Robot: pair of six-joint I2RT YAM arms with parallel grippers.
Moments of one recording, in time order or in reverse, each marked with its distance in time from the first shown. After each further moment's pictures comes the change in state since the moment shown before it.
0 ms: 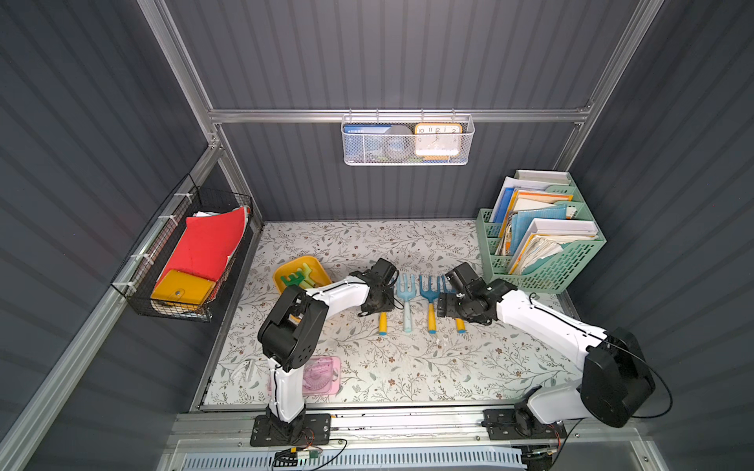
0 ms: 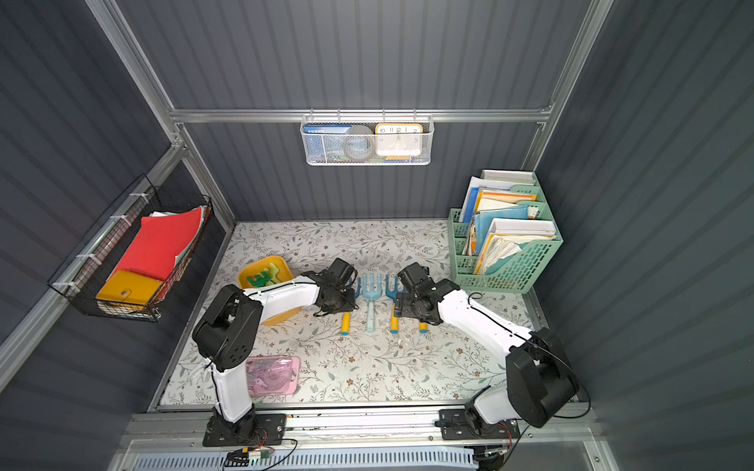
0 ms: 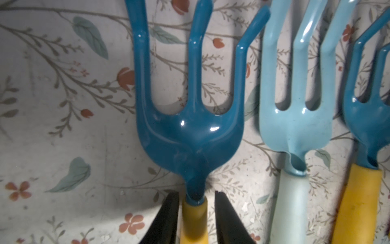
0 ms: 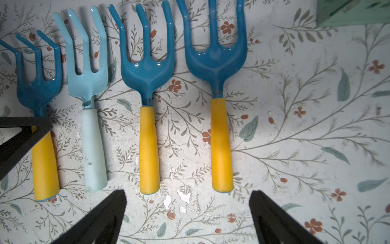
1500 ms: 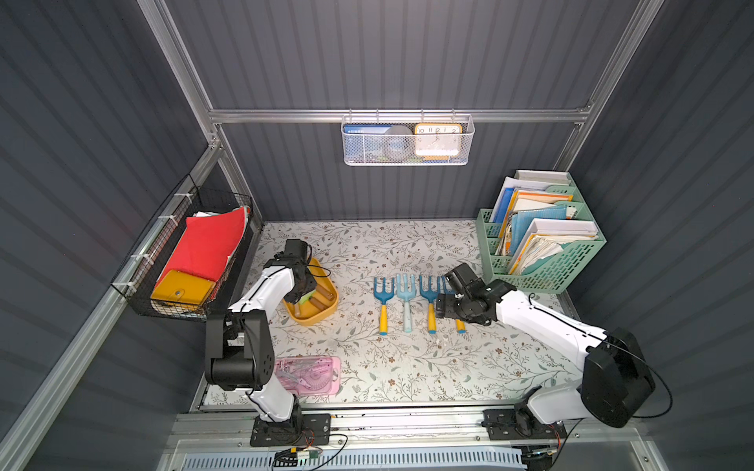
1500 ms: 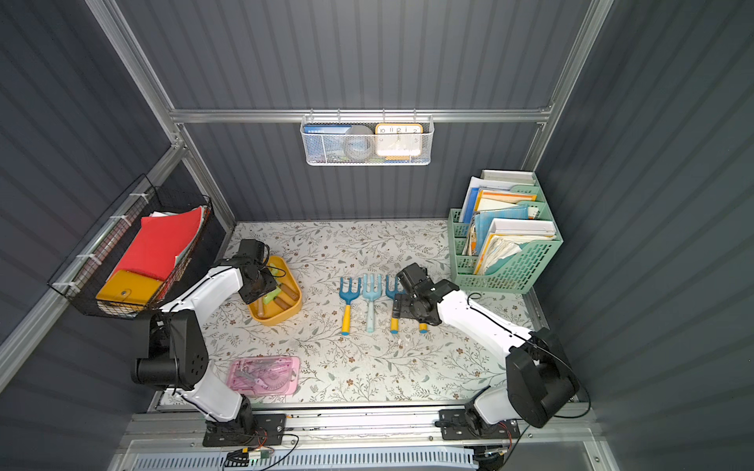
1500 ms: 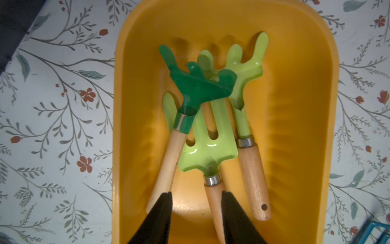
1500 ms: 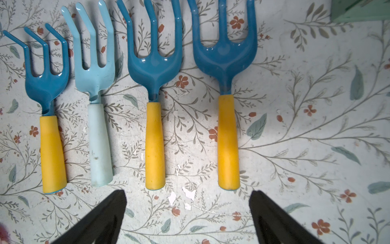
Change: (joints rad) left arm 0.596 -0.266 -0.086 -0.184 -0.205 0.011; right arm 0.010 0.000 0.000 0.003 -0.023 0.000
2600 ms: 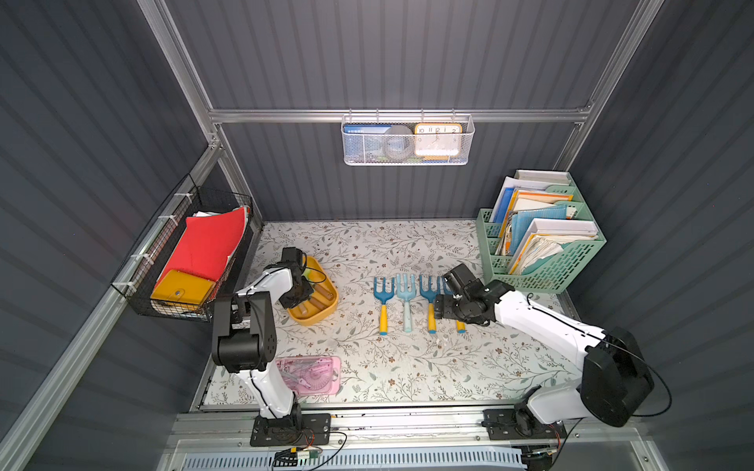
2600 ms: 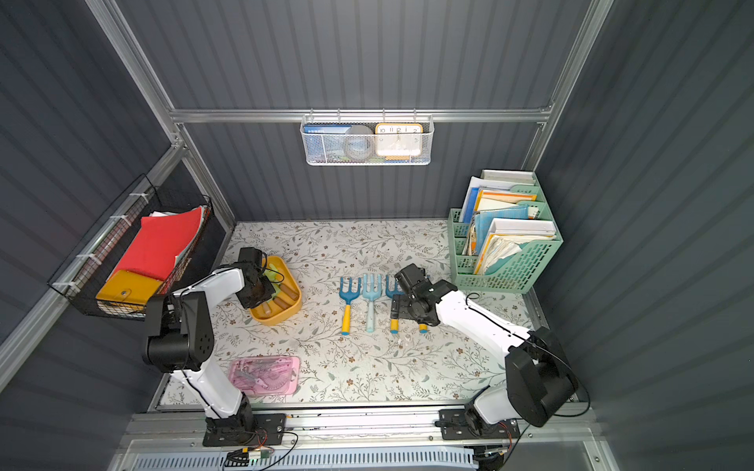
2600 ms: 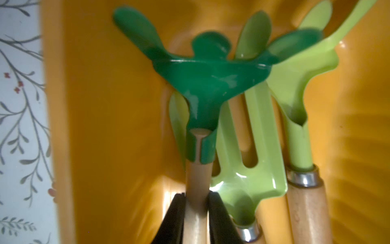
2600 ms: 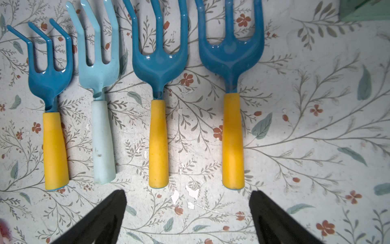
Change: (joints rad) left arm 0.066 0.138 -0.035 0.090 0.049 0.043; right arm 0.018 0.004 0.001 0.004 0.000 0.003
